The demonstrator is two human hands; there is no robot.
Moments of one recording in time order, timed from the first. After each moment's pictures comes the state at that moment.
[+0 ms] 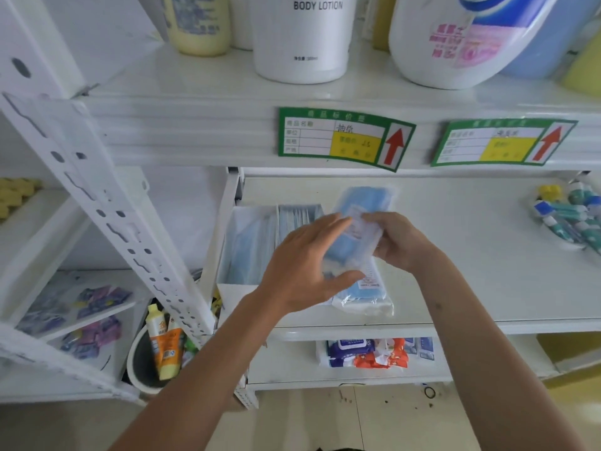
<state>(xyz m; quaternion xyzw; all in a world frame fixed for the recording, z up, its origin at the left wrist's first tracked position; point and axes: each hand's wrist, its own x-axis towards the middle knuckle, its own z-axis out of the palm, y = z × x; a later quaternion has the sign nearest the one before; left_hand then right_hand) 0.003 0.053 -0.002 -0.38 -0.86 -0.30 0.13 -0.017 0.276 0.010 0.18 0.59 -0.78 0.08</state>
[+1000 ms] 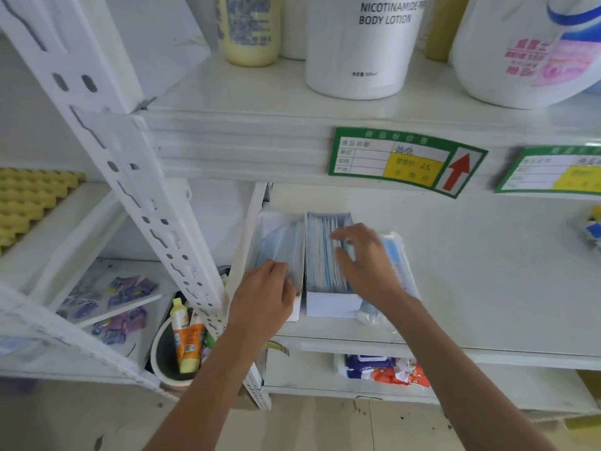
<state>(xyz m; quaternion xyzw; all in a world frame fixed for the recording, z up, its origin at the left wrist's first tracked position) 0.005 -0.030 -0.050 -0.15 -0.96 -0.20 0.11 -0.014 0.184 -0.021 -0.05 0.92 -0.36 -0.15</state>
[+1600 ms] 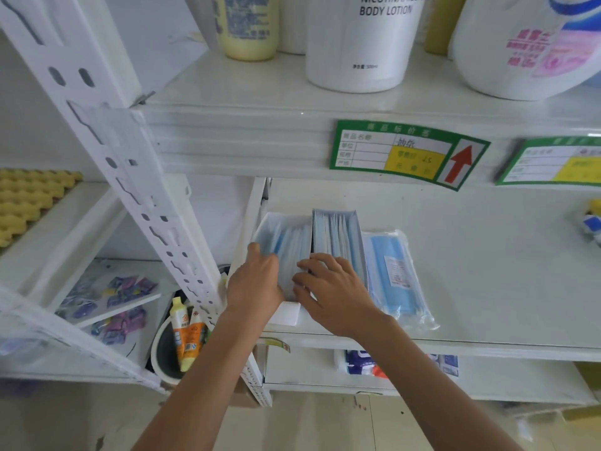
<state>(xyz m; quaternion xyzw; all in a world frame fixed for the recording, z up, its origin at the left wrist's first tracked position) -0.008 -0.028 -0.023 -0.05 -0.99 -0.10 0.00 0.019 0.140 -0.046 -0.20 0.97 -0.09 -0.06</state>
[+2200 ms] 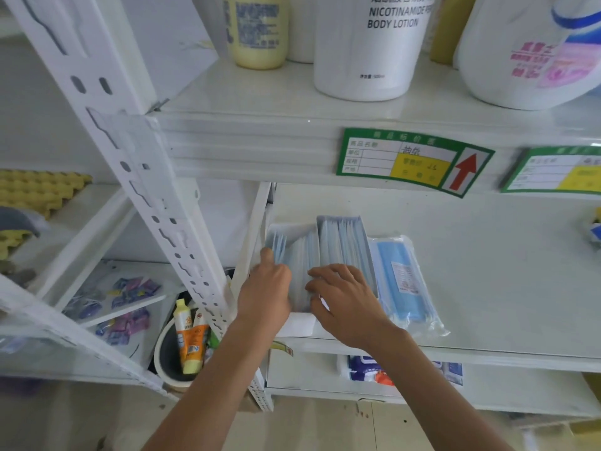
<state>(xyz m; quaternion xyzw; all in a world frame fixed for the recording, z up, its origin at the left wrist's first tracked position) 0.004 -0.020 -0.022 -0.07 -0.99 -0.13 0.01 0.030 0.149 -0.050 -0.17 0.97 -0.13 -0.06</state>
